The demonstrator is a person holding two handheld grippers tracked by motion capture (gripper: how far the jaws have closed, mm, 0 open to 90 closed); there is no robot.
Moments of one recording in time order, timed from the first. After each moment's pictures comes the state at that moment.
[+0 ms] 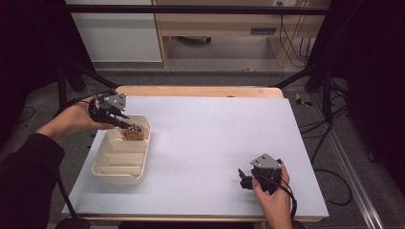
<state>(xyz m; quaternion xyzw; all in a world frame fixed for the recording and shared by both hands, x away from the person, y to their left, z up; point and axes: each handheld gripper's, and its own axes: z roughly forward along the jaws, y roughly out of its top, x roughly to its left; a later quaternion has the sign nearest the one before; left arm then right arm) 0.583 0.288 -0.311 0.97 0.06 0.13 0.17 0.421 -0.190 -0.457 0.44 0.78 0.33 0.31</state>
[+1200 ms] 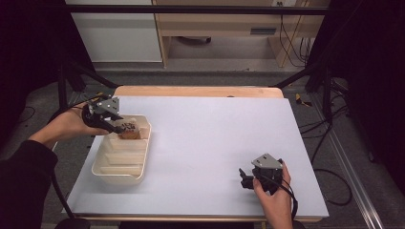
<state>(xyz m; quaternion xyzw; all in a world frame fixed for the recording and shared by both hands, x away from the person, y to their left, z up) 0.574 0.309 -0.322 0.97 0.08 0.14 0.19 0.421 -0.191 -0.455 0.44 0.77 0.33 0.31</state>
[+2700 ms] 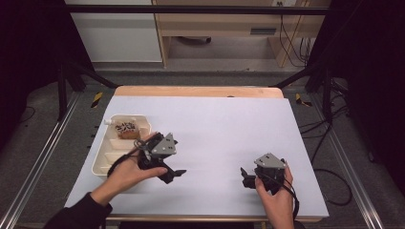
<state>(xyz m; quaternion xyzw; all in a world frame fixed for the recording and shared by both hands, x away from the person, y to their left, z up) 0.462 0.142 -0.378 0.91 0.11 0.16 0.36 0.420 -0.197 -0.452 0.45 0.77 0.34 0.31</state>
